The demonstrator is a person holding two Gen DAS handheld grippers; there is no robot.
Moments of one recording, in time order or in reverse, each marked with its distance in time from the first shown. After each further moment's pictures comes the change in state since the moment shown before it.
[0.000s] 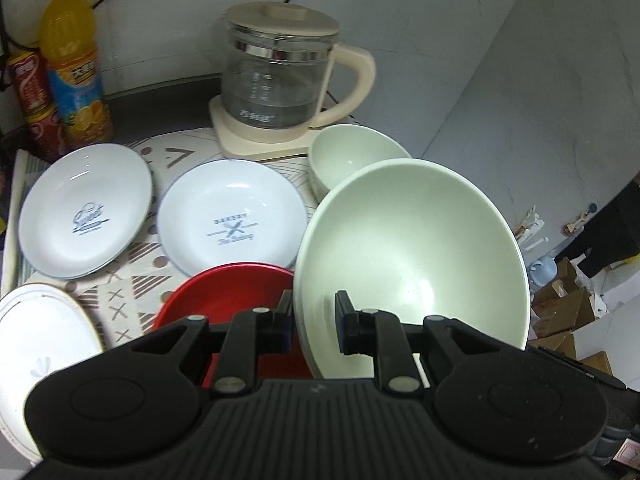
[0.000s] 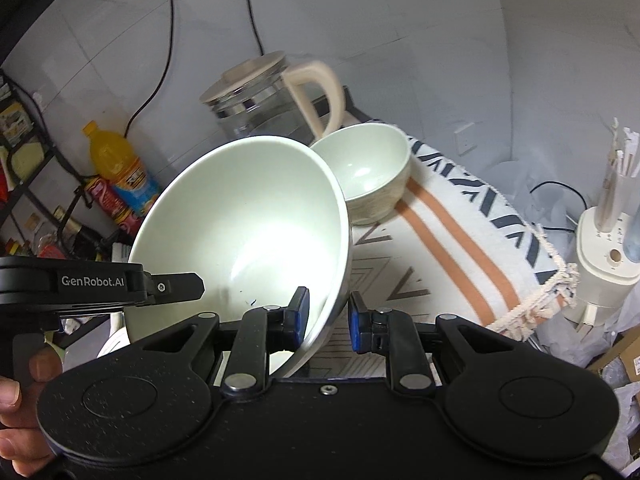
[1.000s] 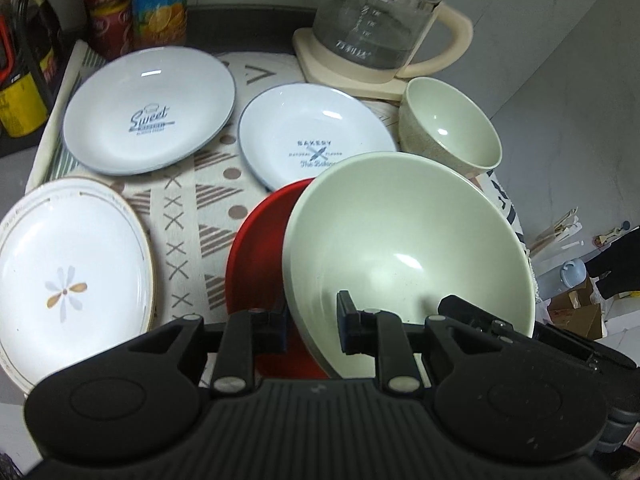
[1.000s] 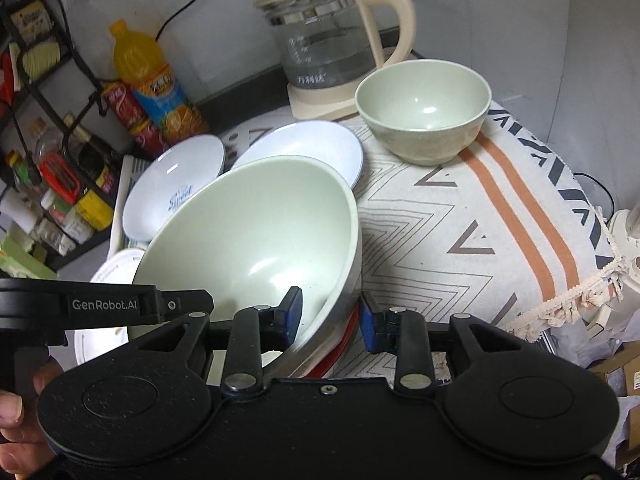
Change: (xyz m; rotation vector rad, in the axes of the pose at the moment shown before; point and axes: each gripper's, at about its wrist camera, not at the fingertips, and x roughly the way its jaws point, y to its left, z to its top) left arm 0.018 0.070 -0.041 -0.172 0.114 0.044; right arm 0.047 0.052 -0.022 -0.157 0.179 0.003
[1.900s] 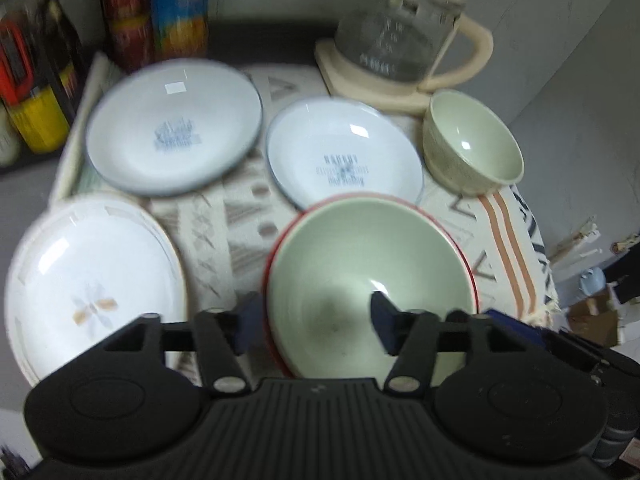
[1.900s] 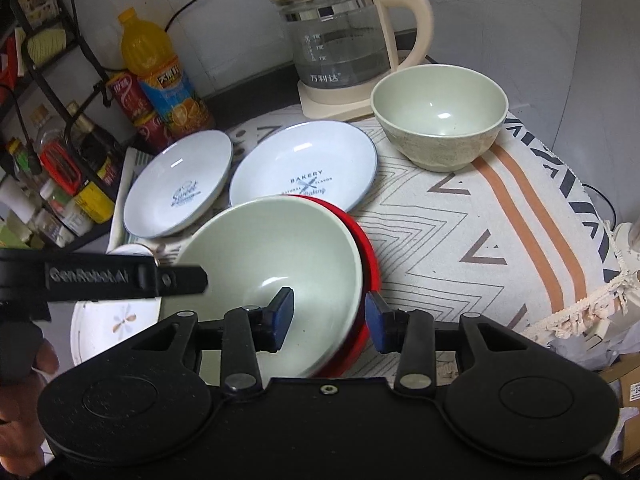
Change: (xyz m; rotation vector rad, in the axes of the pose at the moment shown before) left arm -0.012 0.007 0.013 0.013 -0.047 0.078; right arm 0.004 0.012 0.004 -0.022 -0.013 -0.004
